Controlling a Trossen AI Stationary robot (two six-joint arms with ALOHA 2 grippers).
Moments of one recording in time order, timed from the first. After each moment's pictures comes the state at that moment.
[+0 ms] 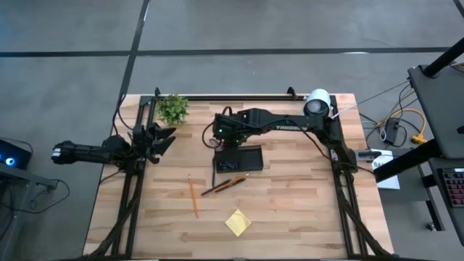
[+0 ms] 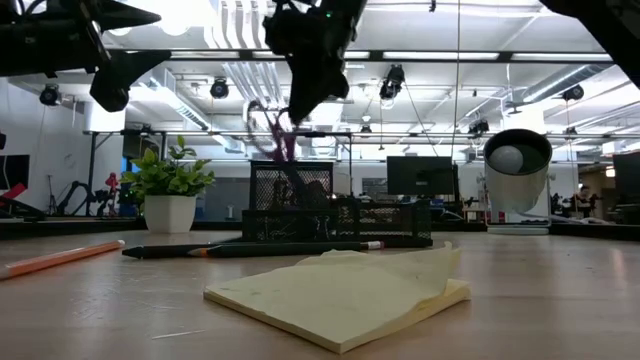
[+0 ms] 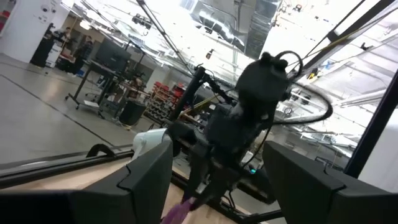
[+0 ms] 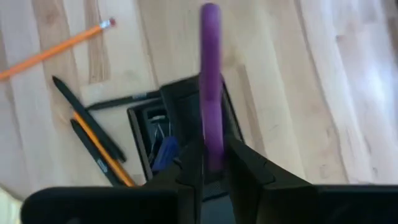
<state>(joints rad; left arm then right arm) -0.08 0.16 0.06 0.41 -0.41 -0.39 -0.08 2.13 2.10 -1.10 0.04 0.15</state>
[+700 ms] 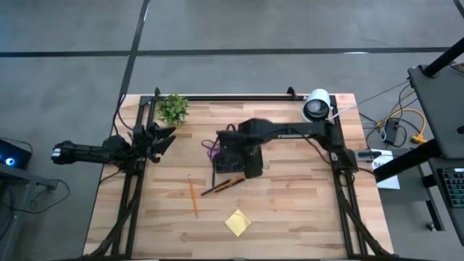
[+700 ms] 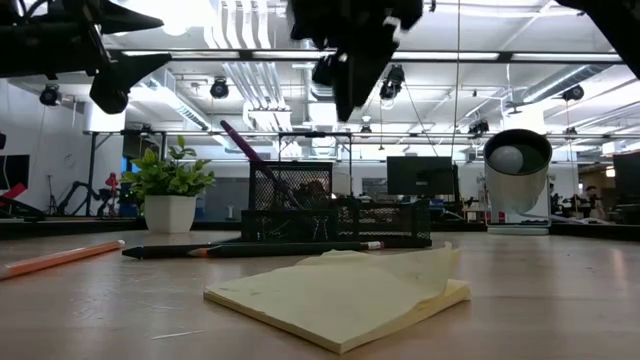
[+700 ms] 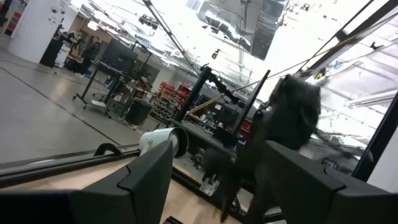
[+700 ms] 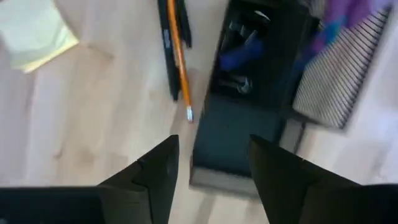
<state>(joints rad) -0.08 0.16 0.06 0.41 -0.43 -0.38 0.03 2.15 2.09 -1.38 -0.10 -0.26</state>
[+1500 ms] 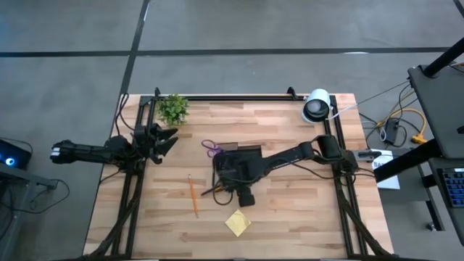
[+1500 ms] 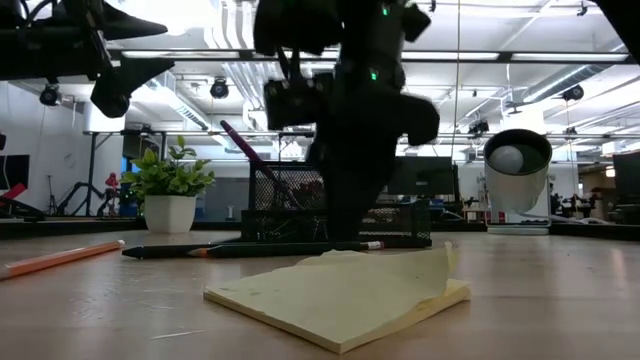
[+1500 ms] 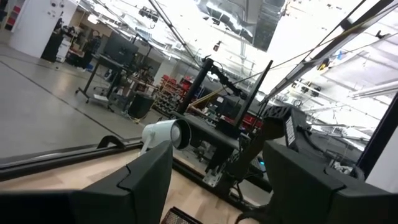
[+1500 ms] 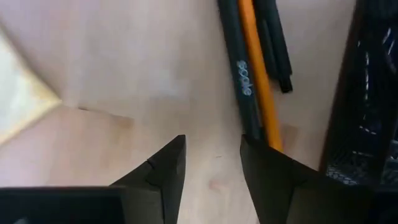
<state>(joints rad) -0.08 0.19 0.05 0.40 -0.43 -0.39 0.19 2.19 1.67 -0.84 0.00 0.03</state>
